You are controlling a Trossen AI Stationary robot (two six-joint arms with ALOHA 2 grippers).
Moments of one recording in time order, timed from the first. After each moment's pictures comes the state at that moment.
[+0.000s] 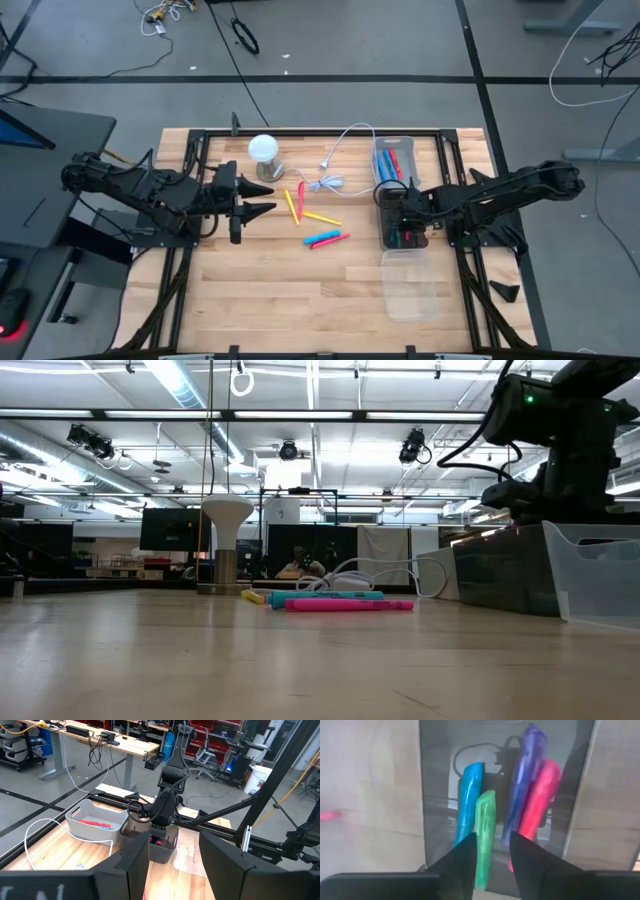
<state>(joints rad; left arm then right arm) -0.35 1.00 1.15 -0.34 -0.51 -0.35 0.05 1.19 0.56 -0.70 0.03 1.54</state>
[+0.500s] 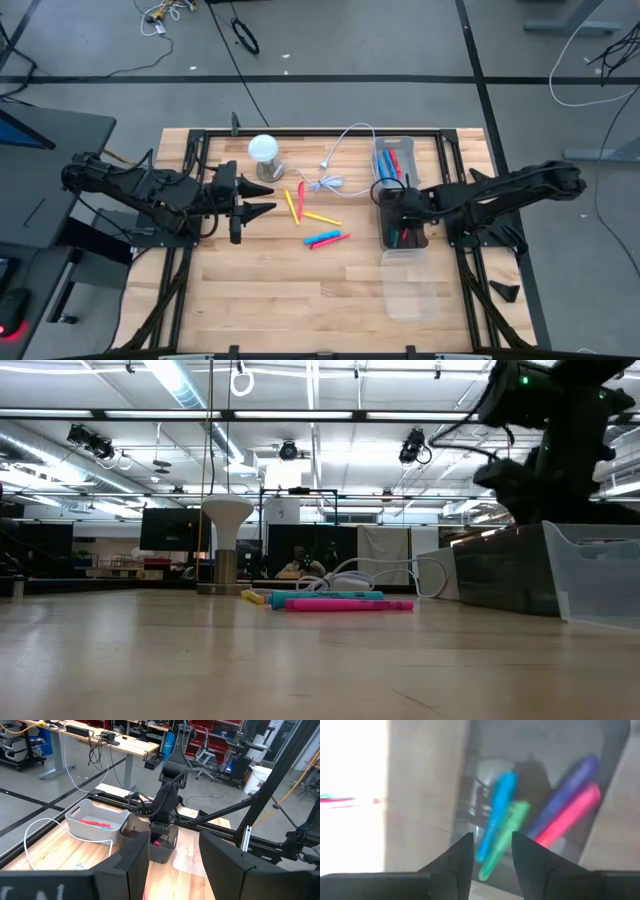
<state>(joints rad) -0.35 1.00 1.15 -0.34 -0.51 -0.35 0.05 1.17 0.61 -0.70 0.06 1.41</state>
